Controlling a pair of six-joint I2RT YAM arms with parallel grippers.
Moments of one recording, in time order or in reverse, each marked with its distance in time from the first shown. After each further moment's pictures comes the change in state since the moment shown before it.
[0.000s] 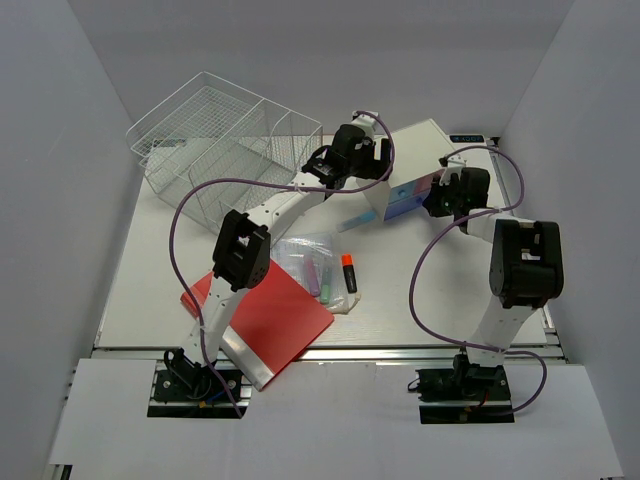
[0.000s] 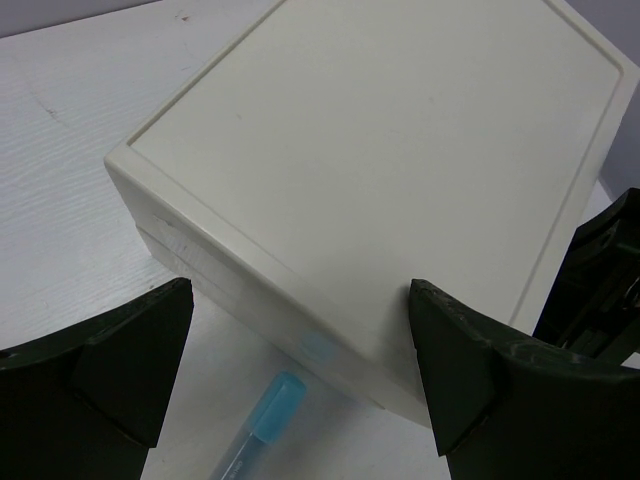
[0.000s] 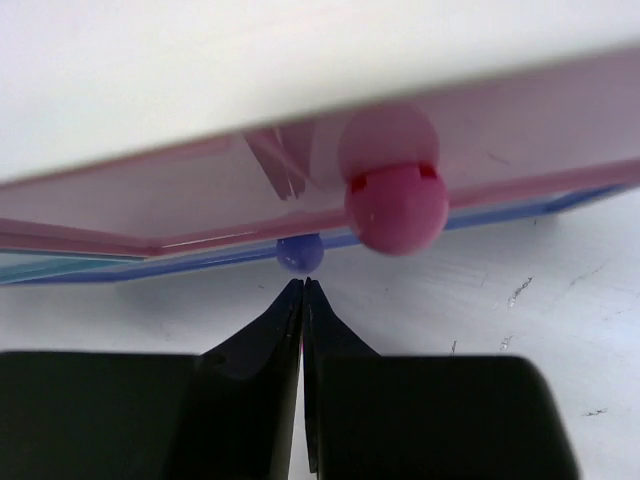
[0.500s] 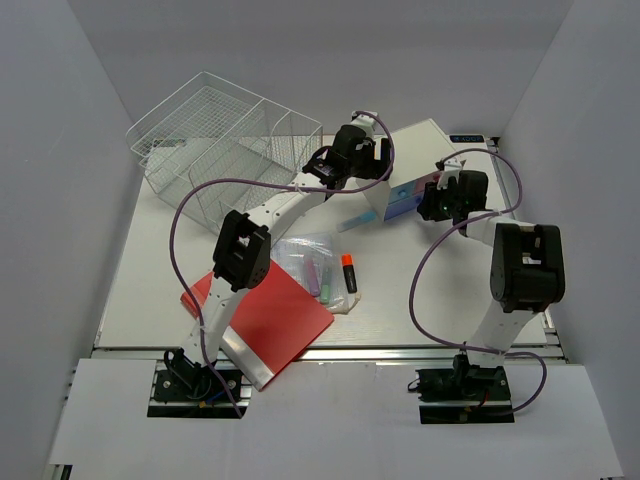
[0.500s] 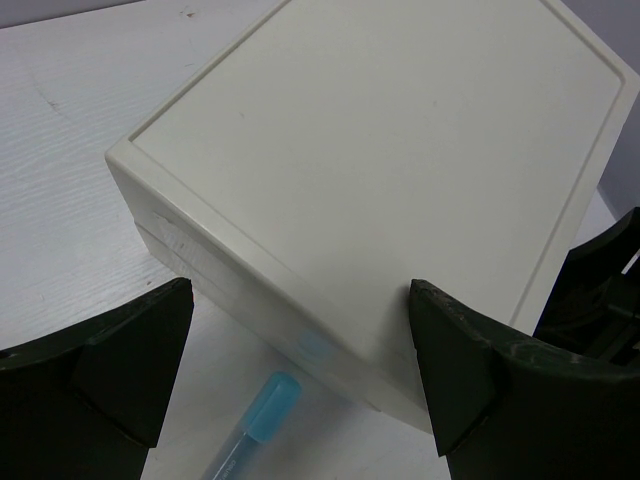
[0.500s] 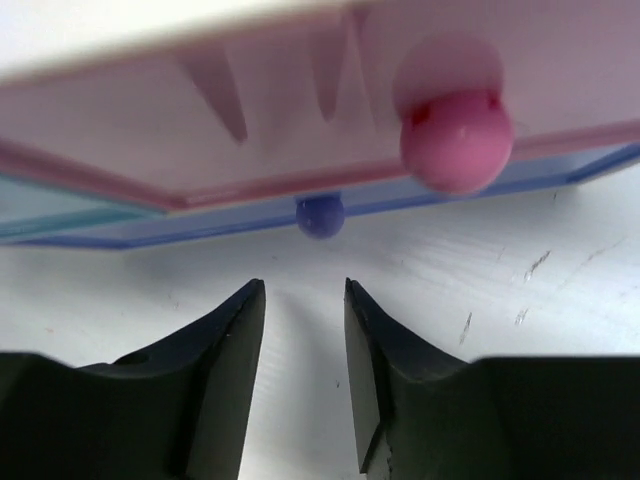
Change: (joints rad) left arm 0.000 0.000 0.000 -0.003 -0.023 -0.027; right arm 0.008 -0.045 -0.040 -0.026 0.017 -0.032
